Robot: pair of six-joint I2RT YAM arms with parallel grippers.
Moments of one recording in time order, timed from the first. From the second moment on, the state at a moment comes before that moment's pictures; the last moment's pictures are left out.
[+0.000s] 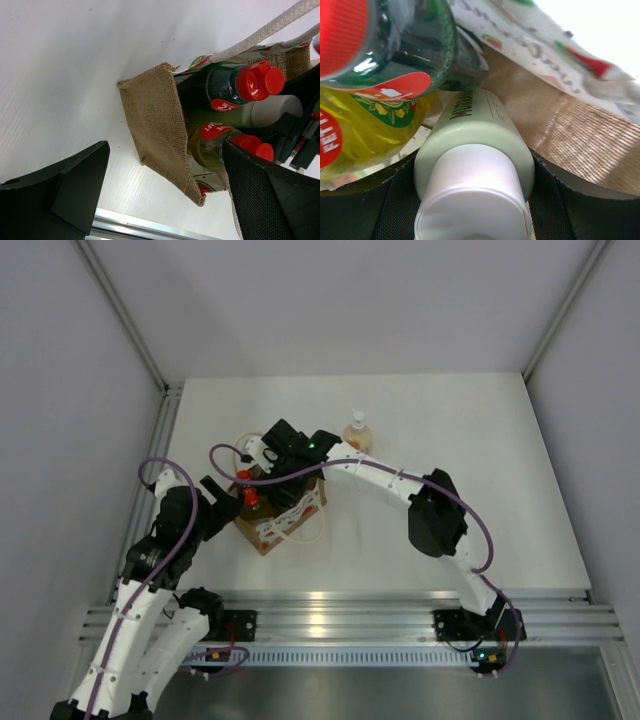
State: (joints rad) left arm -0.27 0.60 0.78 -0.85 -0.27 -0.81; right arm 0.98 2.20 2.04 -0.83 -0.10 -0.25
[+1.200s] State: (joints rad) left arm -0.27 0.60 0.78 -0.85 -0.27 -0.81; right arm 0.78 1.81 2.20 -0.89 0.14 -0.25
